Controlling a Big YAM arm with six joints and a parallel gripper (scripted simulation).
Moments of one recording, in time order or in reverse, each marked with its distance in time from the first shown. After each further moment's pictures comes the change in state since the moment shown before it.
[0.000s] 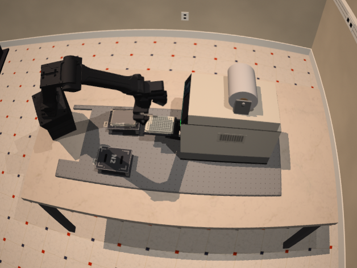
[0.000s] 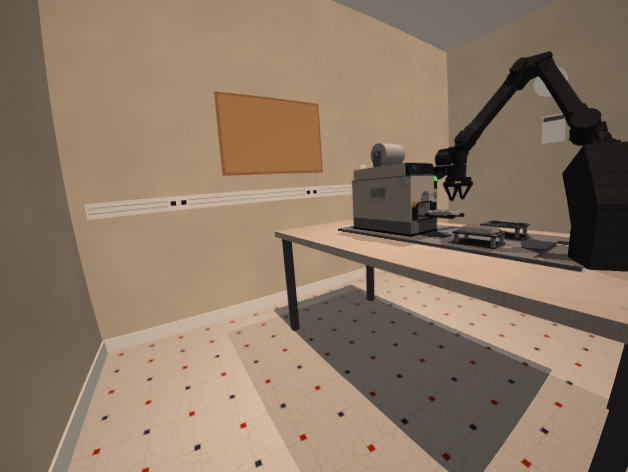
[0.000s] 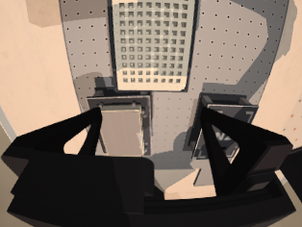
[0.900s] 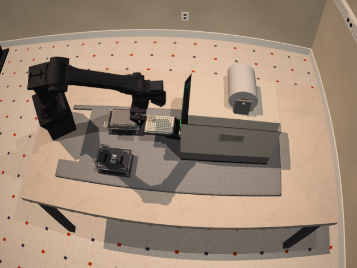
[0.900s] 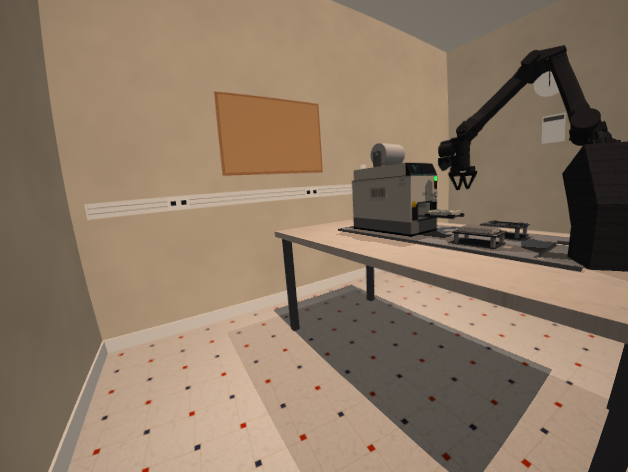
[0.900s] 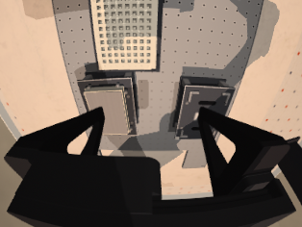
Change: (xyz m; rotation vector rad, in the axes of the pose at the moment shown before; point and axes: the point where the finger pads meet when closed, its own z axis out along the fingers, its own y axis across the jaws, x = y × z) arm 0.005 -0.036 -0.045 0.009 0.064 -0.004
